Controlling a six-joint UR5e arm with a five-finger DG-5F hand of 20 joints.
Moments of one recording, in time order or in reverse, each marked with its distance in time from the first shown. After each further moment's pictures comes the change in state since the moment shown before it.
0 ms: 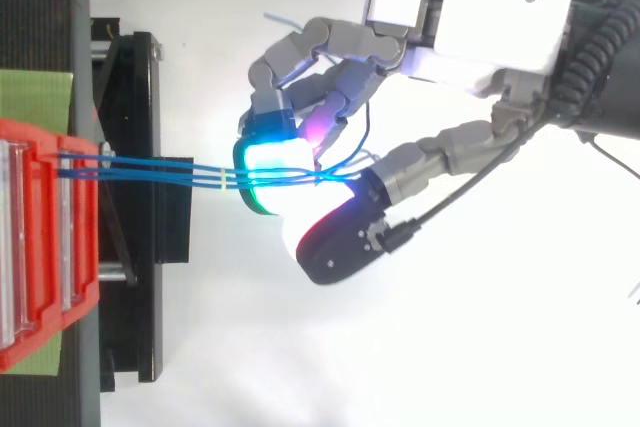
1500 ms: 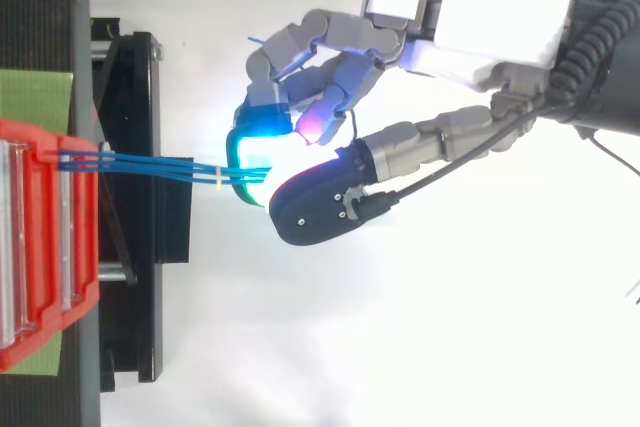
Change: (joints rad) arm -0.003 0.000 0.000 0.013 0.002 -0.004
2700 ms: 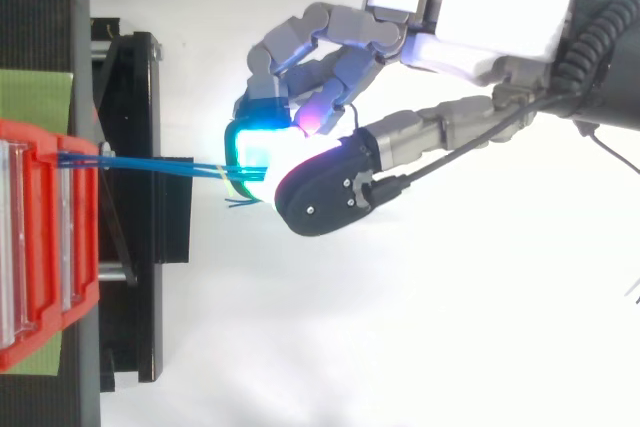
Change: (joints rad) arm -0.004 0.000 0.000 0.000 0.000 0.002
